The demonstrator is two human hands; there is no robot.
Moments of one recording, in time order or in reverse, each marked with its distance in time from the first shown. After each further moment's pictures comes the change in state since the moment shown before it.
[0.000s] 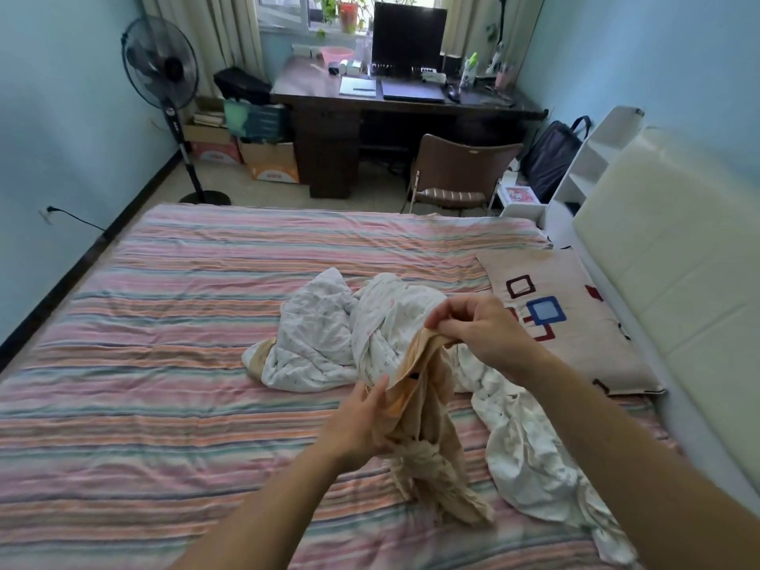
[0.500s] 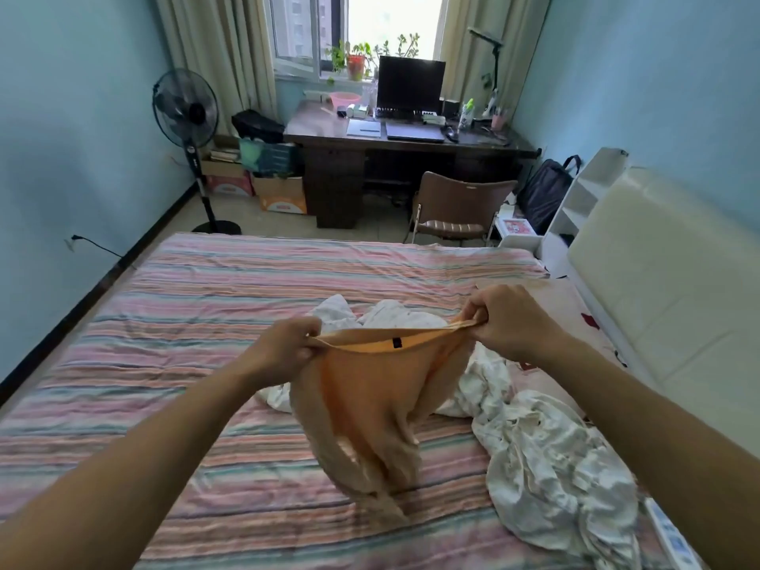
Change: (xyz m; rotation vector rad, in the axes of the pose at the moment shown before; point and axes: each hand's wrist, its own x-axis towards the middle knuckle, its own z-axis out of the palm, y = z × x) left_hand -0.043 -0.006 -0.177 -0.033 0.339 0.117; right_hand -0.007 -0.038 -0.048 -0.789 0.153 -0.244
